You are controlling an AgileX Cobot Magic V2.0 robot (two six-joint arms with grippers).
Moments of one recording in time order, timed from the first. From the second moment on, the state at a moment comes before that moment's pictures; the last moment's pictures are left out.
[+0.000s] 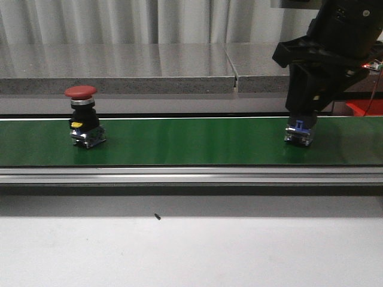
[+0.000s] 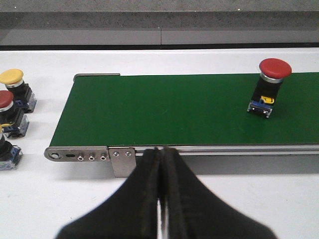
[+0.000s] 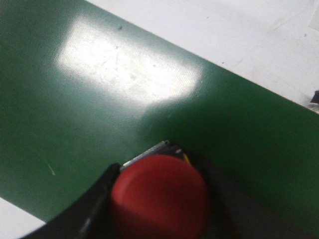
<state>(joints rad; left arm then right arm) -0.01 0.30 -0.43 -0.10 0.61 0.05 0.23 1.67 -1.26 0.17 0.76 -0.22</state>
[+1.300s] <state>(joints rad) -0.01 0.30 -0.43 -0.10 0.61 0.05 -0.35 1.94 -1.53 0.14 0.68 -0.22</state>
